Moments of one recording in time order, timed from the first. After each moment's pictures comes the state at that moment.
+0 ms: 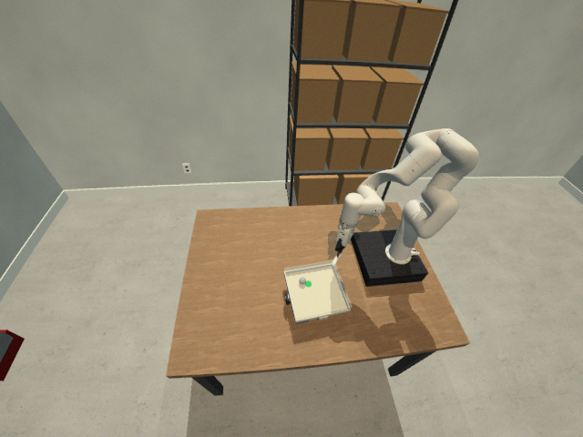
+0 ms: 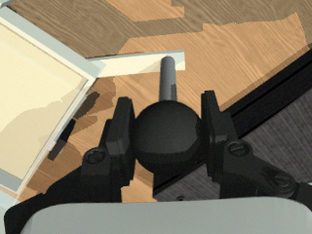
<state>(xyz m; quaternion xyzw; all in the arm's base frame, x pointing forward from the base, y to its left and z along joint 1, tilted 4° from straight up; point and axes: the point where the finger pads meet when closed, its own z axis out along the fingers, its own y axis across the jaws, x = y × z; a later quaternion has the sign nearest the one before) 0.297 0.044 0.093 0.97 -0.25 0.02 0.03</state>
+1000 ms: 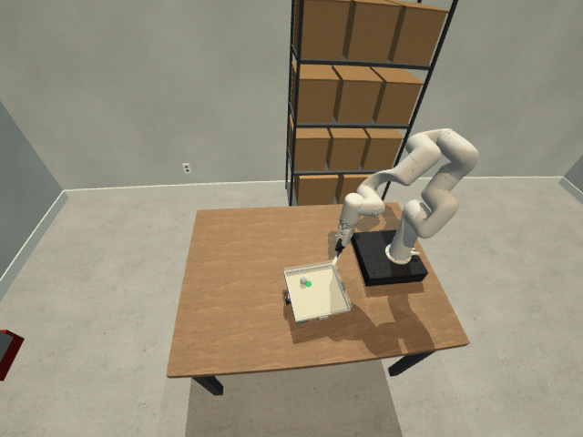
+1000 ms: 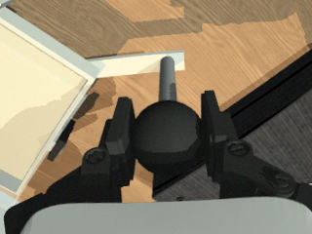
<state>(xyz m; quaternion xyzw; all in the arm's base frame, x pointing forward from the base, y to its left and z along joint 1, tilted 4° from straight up) 0.297 0.044 0.092 0.97 -0.25 0.02 0.03</state>
